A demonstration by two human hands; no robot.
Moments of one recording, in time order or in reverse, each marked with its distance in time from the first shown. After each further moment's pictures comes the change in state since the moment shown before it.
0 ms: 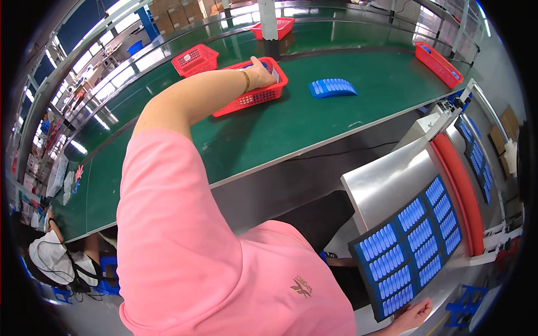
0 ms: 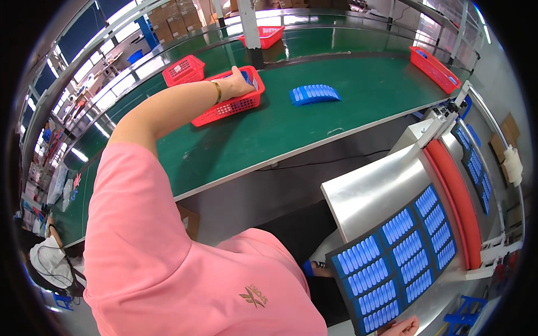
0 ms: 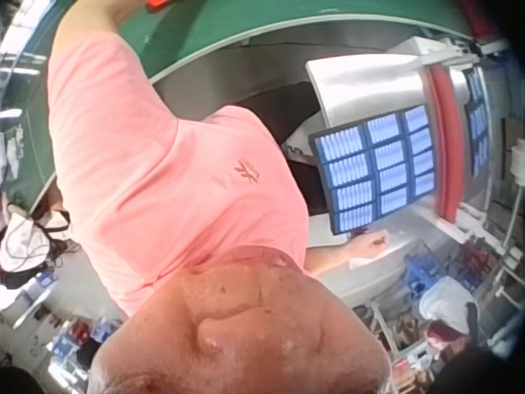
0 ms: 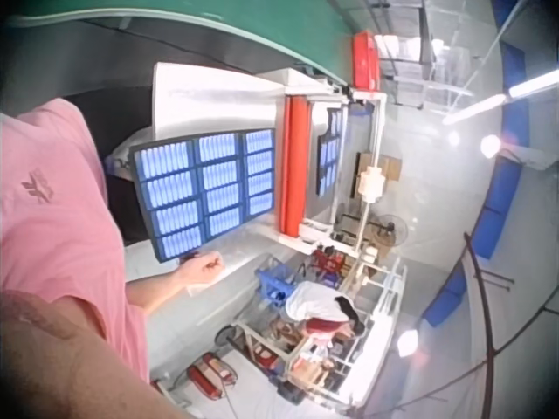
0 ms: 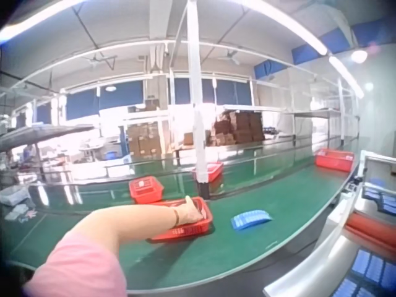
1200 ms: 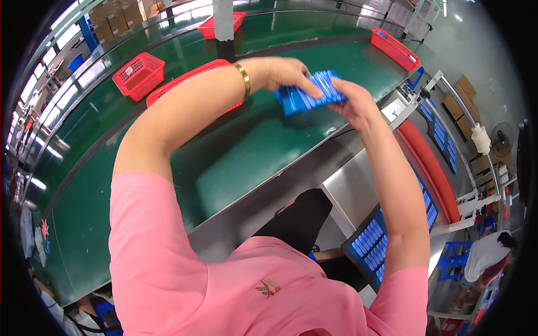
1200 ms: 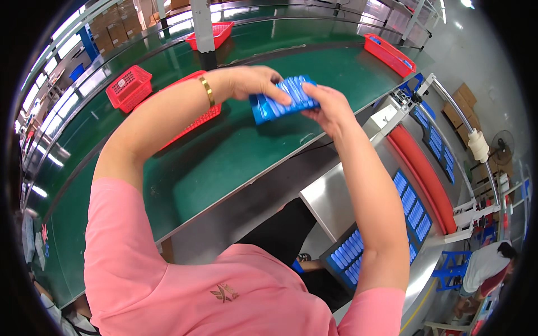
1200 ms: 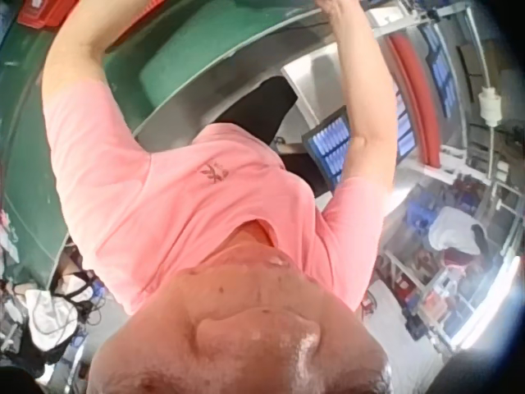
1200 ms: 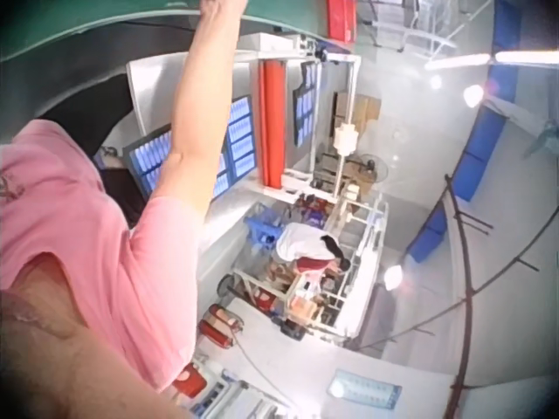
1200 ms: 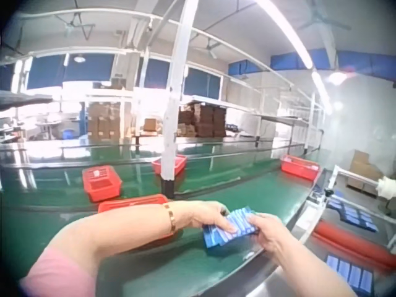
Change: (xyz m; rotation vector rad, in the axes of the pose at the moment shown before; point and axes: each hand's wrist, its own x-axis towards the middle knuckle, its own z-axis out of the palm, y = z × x) left_hand -0.142 0.084 -0.054 -0.272 -0.801 0.681; right_hand -0.038 -0.340 0.380 0.756 -1.565 0.174
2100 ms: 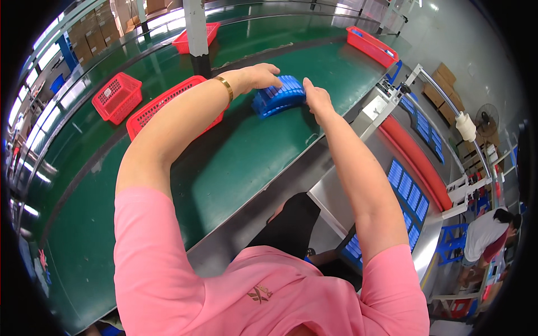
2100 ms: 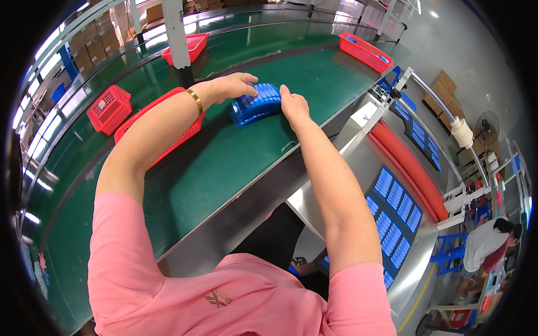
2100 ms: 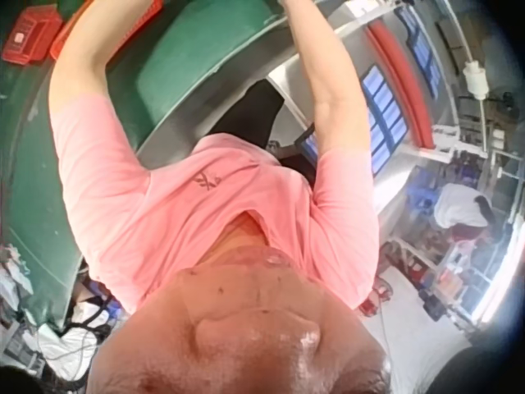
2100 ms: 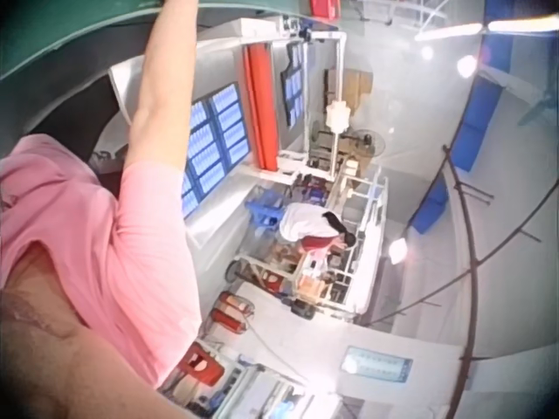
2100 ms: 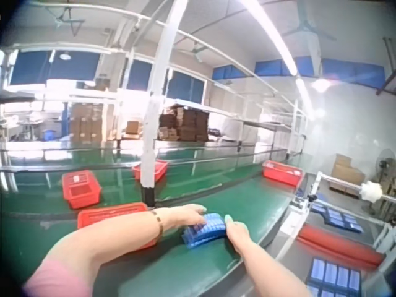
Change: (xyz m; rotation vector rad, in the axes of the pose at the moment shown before) left_hand 0.026 -0.009 -0.022 0.358 0.405 -0.150; right_hand 0.075 0.044 0.000 -0.627 0.503 0.031
